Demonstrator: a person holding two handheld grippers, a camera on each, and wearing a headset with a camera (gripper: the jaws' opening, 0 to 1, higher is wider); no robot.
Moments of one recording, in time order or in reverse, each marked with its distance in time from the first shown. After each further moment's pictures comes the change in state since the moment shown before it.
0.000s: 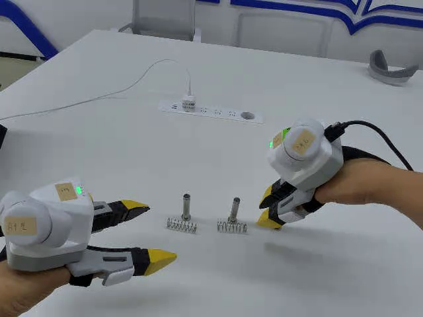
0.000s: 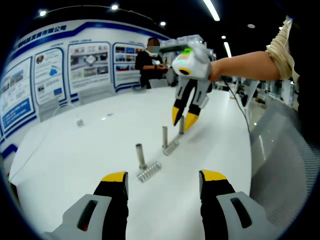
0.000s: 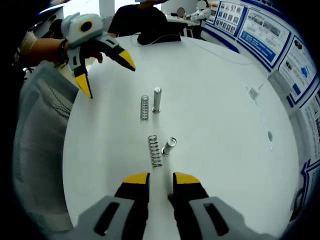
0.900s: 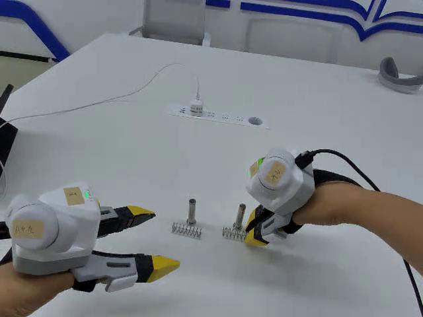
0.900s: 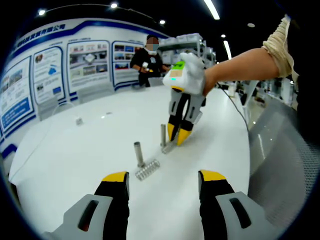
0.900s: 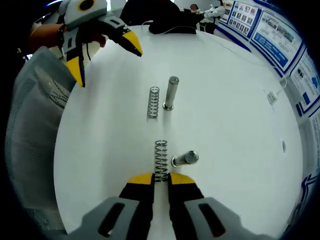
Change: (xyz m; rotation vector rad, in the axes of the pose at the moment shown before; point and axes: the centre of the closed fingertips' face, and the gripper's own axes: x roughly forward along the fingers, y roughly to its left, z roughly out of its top) left arm -0.001 -0.003 -0.002 0.000 0.017 -0.007; right arm 0.041 0.010 -0.001 -0.071 0.044 0.060
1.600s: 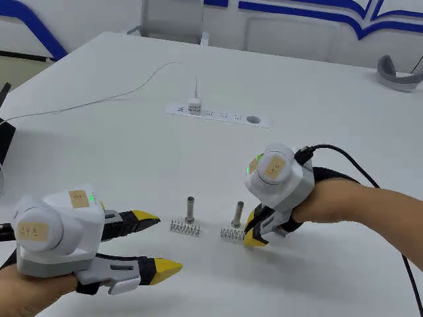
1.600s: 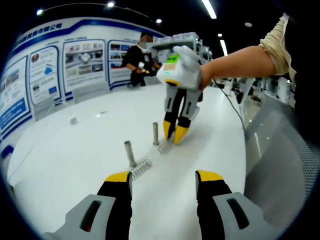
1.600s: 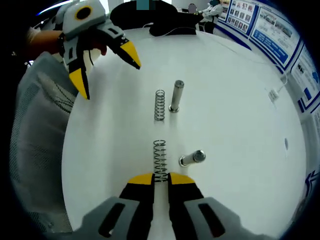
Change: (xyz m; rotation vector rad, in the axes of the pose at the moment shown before) left arm 0.006 -0.012 -0.004 0.009 0.010 -0.040; right arm -0.010 0.014 0.004 0.025 -0.015 0.030
